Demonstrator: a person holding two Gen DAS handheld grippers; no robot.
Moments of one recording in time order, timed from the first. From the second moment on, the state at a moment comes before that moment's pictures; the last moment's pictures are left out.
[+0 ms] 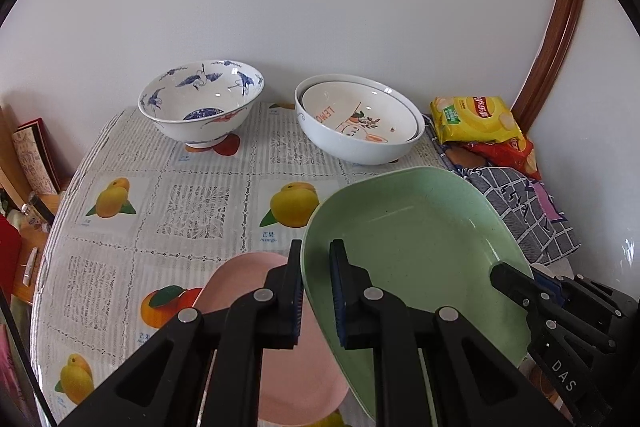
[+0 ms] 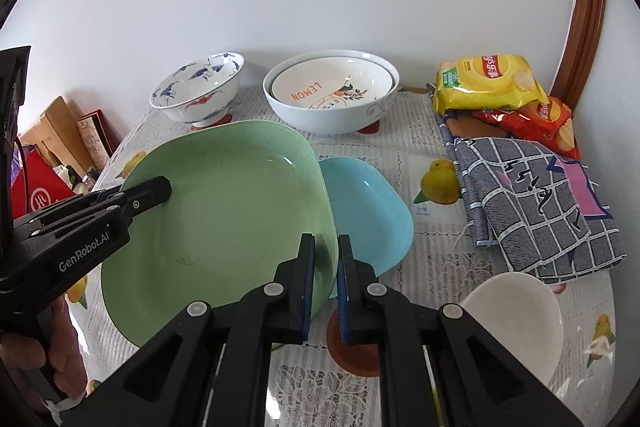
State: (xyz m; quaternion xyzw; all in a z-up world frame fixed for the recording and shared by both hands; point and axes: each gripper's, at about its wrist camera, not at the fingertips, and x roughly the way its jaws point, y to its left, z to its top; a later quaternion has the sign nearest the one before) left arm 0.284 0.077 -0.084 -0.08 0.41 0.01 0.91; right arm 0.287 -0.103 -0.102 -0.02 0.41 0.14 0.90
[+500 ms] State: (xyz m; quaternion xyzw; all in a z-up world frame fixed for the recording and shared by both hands) left arm 0.229 0.076 -0.057 -0.08 0.38 0.02 0.92; right arm 0.232 -0.105 -0.077 -0.02 0.38 0.15 0.91
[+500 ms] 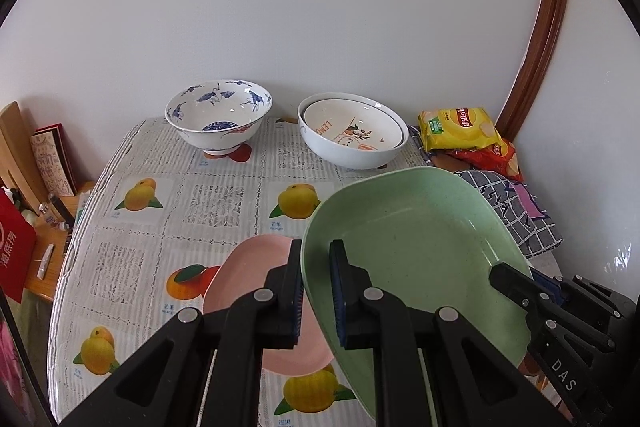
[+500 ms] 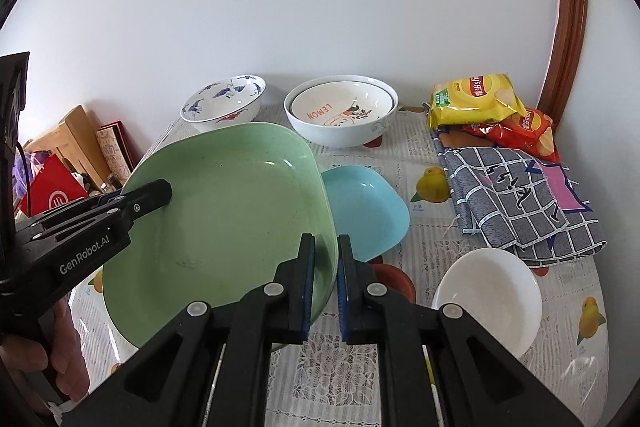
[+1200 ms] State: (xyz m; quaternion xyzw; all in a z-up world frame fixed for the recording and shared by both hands) left arm 0.200 0.128 -0.124 -0.10 0.43 0.08 0.89; right arm 0.229 -0.049 -0.144 -0.05 0.44 0.20 0.87
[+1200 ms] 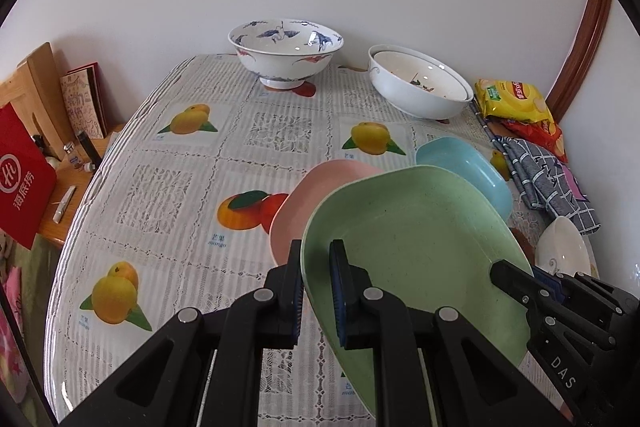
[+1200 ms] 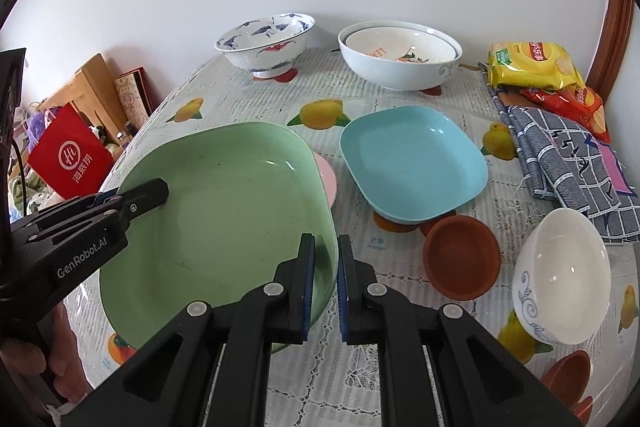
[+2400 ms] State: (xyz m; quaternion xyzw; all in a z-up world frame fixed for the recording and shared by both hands) left arm 0.245 0.165 -0.175 -0.13 0.47 0.10 0.87; right arm 0.296 0.001 -0.184 -0.10 0.46 0.22 0.85
